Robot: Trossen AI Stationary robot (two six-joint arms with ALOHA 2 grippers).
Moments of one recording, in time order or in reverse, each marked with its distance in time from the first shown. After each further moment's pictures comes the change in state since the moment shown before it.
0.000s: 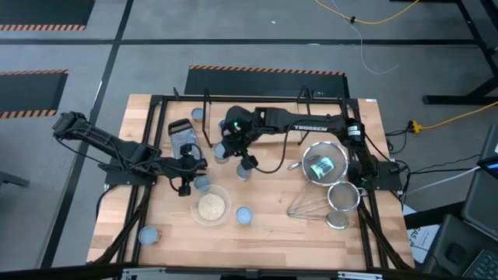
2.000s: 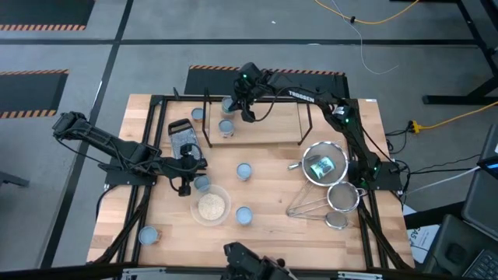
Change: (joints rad) left arm 0.000 0.000 0.000 0.000 0.000 0.000; right arm -0.411 0.216 0.103 0.126 -0.136 -0.076
